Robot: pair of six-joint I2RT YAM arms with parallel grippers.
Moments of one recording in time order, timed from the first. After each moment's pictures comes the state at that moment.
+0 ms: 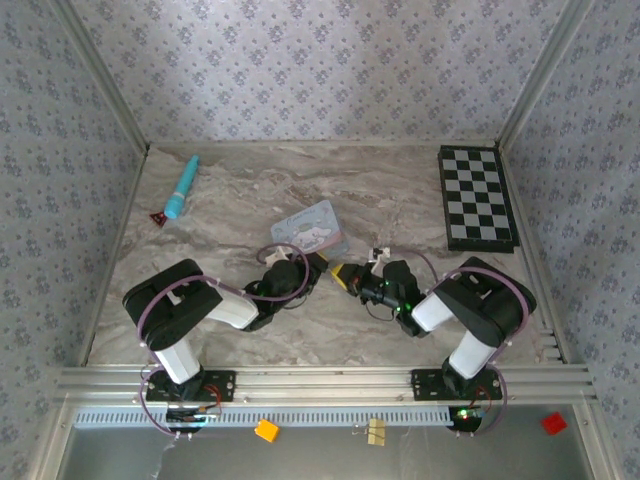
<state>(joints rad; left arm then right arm) -0.92 1.70 0.48 0.91 -0.18 -1.59 0.67 1.67 0.26 1.17 -0.31 1.45</state>
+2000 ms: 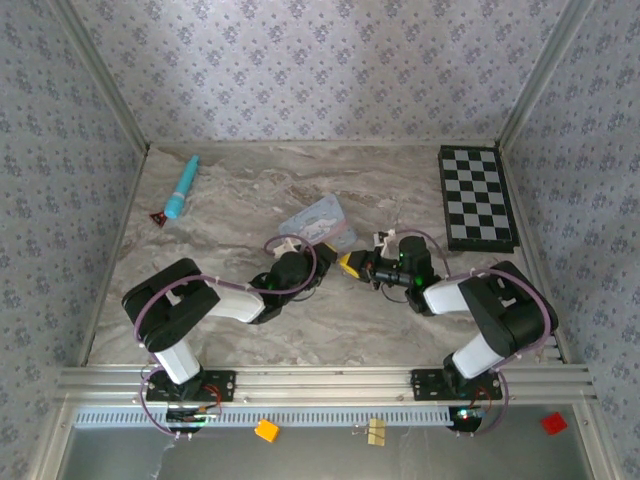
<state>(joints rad) -0.94 1.69 0.58 0.83 -0.19 -1.58 0.45 1.56 0.37 0.89 -0.69 1.33</state>
